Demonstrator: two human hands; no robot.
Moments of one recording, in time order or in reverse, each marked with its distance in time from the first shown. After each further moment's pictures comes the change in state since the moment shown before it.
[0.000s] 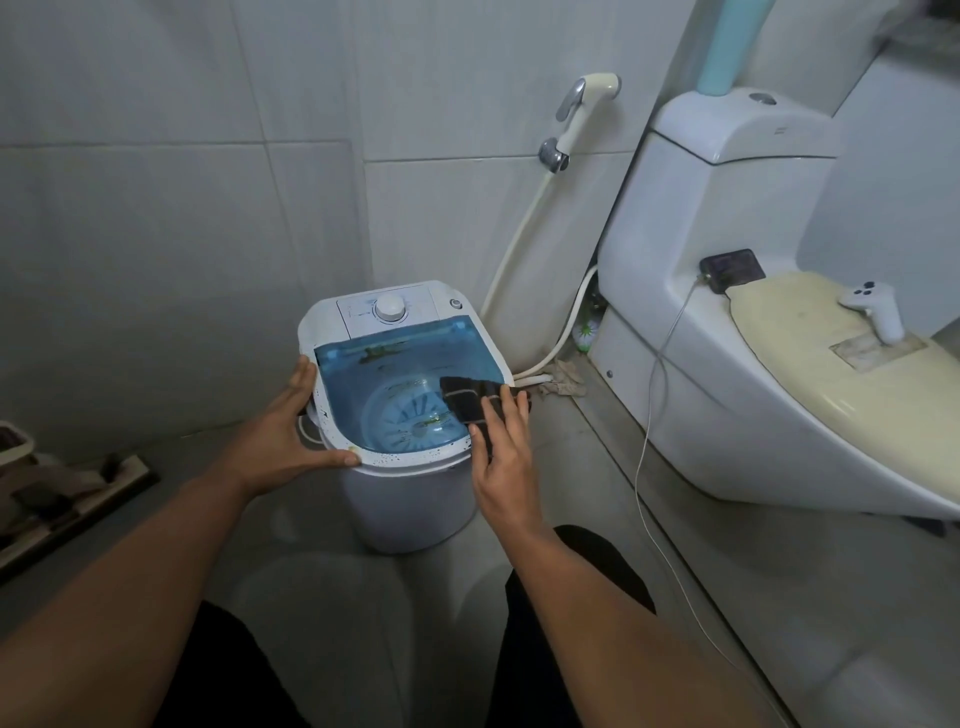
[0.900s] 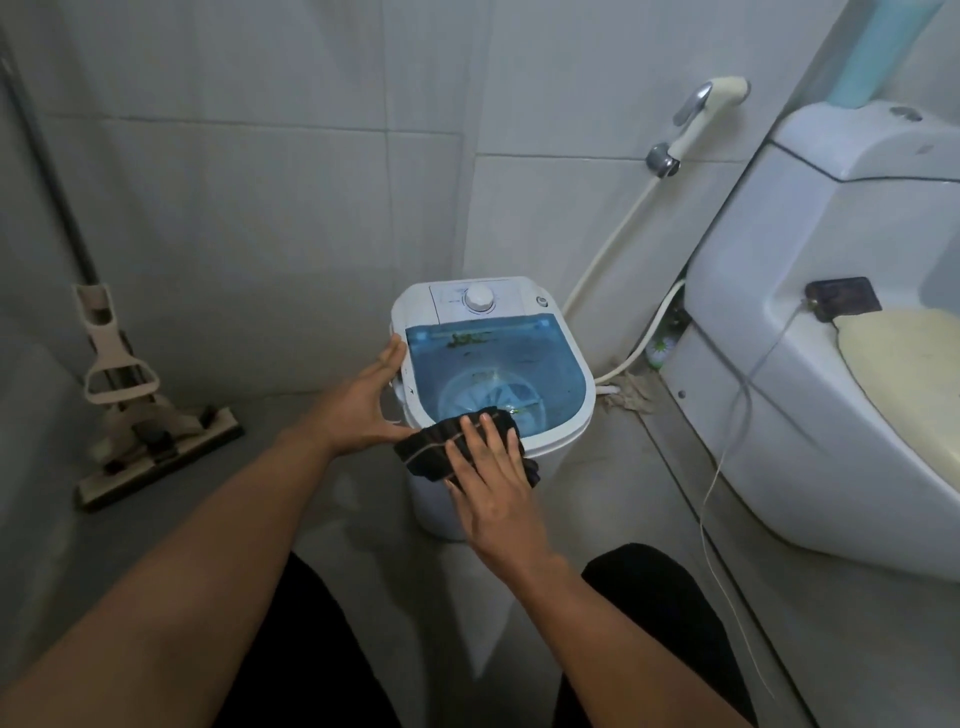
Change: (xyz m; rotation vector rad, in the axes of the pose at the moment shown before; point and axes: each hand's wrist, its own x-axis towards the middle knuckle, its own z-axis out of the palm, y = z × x) left_hand -0.003 -0.007 -0.010 0.077 -0.028 0.042; right_hand -0.045 -0.053 0.037 -0.255 -0.197 -0.593
